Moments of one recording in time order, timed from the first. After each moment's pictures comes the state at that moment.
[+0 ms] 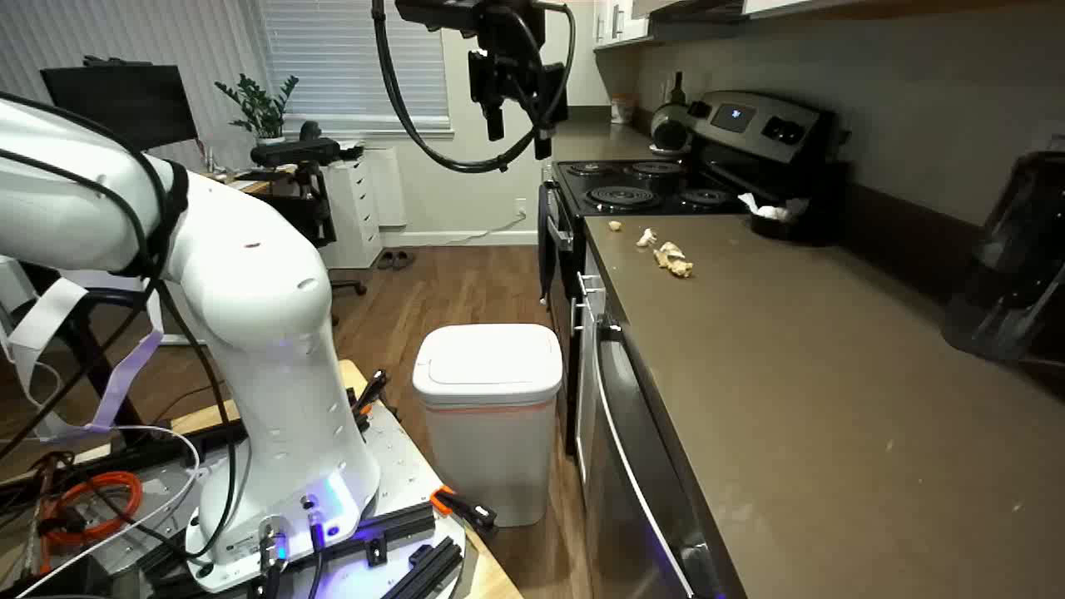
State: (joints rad) arm 0.01 -0.89 -0.14 -2.50 0.02 1.76 -0.11
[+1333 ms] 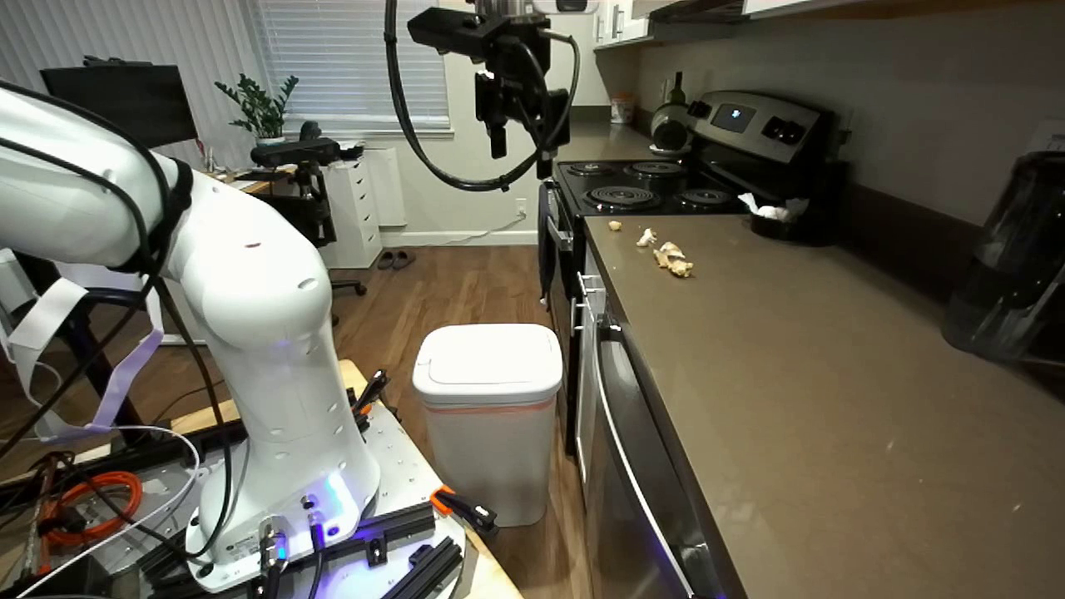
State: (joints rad) arm 0.02 -0.84 -0.14 -2.53 0.03 1.79 -0.11
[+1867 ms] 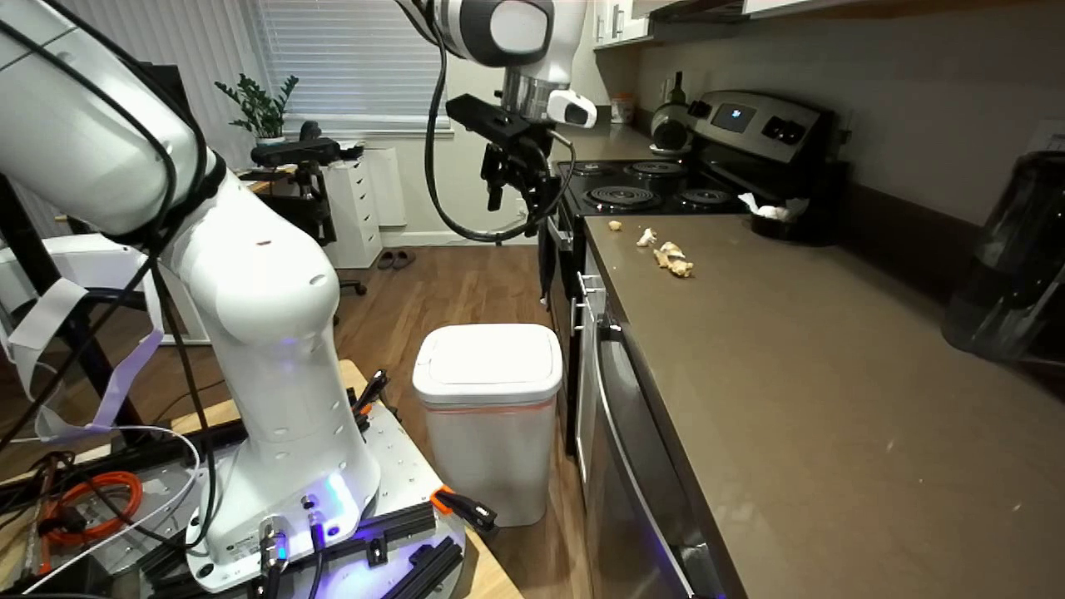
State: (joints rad) arm 0.09 -0.52 -0.06 -2.55 0.19 1.95 -0.11
